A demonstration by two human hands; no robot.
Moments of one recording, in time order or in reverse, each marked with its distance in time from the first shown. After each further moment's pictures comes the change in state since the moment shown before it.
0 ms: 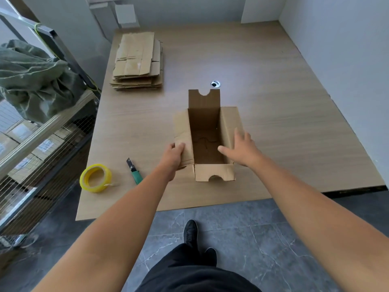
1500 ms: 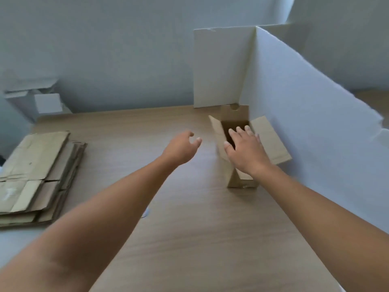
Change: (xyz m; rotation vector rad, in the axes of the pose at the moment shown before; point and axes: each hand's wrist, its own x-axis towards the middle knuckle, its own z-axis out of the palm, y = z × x) left_hand 0.330 0.418 0.402 0.948 0.068 0.617; right_hand 0.435 0.111 -0.408 -0.172 0.438 -0.241
